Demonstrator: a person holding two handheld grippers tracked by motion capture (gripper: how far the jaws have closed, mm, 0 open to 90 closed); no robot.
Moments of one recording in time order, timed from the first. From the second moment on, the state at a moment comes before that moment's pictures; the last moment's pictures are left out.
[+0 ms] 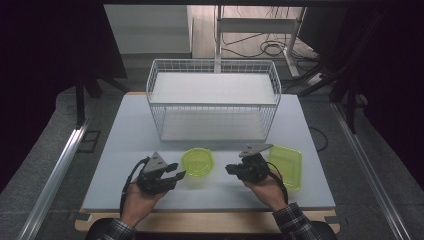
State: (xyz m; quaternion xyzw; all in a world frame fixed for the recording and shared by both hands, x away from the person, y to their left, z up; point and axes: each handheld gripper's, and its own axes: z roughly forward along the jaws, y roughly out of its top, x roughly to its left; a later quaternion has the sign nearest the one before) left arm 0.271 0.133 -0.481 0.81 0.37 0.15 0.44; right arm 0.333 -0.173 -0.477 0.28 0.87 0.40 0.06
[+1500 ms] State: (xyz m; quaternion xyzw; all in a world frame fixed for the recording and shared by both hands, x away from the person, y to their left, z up) left arm 0.327 0.105 -0.483 0.85 0.37 0.12 0.36; right arm 0.327 -0.241 -0.472 0.34 0.85 0.39 0.13
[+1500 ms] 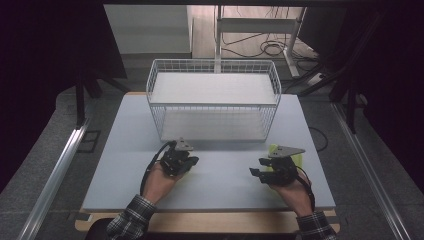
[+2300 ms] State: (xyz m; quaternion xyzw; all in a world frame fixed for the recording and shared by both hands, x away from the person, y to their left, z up) left arm 0.291 0.147 -0.481 0.82 0.40 0.14 0.40; right arm 0.334 -0.270 -0.469 0.38 0.83 0.38 0.14
